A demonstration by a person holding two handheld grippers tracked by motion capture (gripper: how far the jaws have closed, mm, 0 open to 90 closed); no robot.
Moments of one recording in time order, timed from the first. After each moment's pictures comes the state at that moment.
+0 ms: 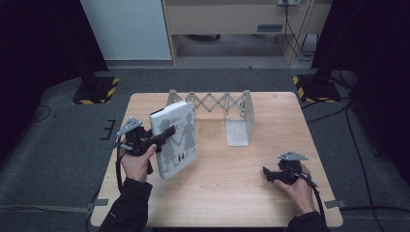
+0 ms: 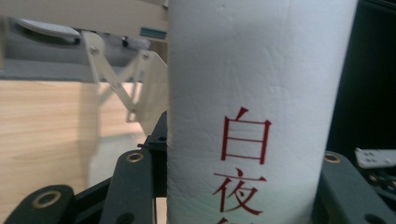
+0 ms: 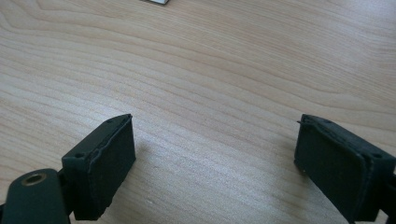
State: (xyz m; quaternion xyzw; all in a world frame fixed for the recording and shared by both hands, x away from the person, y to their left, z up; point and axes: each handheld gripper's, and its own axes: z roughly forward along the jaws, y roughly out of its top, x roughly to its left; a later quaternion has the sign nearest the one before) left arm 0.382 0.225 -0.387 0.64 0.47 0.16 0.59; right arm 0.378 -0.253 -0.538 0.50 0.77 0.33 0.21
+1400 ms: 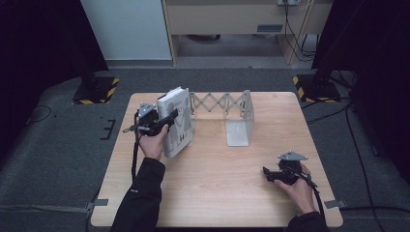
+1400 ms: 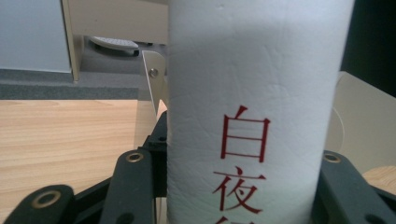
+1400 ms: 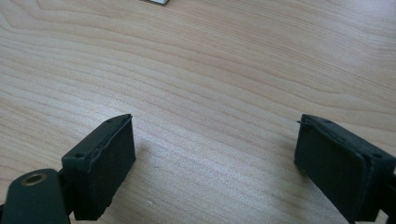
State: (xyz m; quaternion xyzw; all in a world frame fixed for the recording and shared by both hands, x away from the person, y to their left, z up) left arm 0.456 0.201 -0.413 0.62 0.52 0.25 0.53; right arm 0.377 -0.253 -0.538 0.50 0.77 0.33 0.21
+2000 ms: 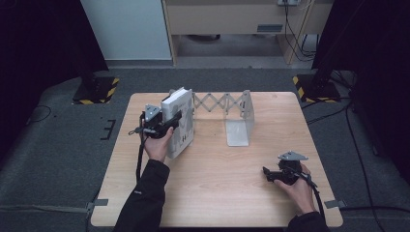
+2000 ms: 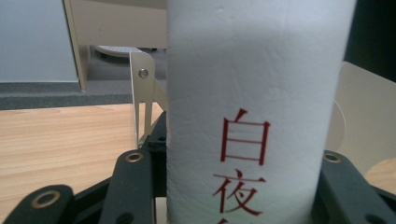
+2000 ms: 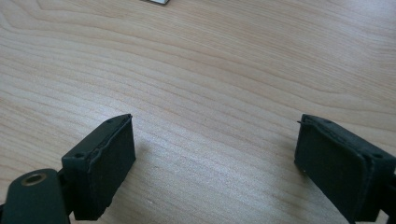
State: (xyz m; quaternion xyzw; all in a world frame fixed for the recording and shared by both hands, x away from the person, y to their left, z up) left arm 0.446 0.188 -0.416 0.64 0.49 0.28 0.52; right arm 0.378 -0.253 -0.538 0.50 0.77 0.33 0.21
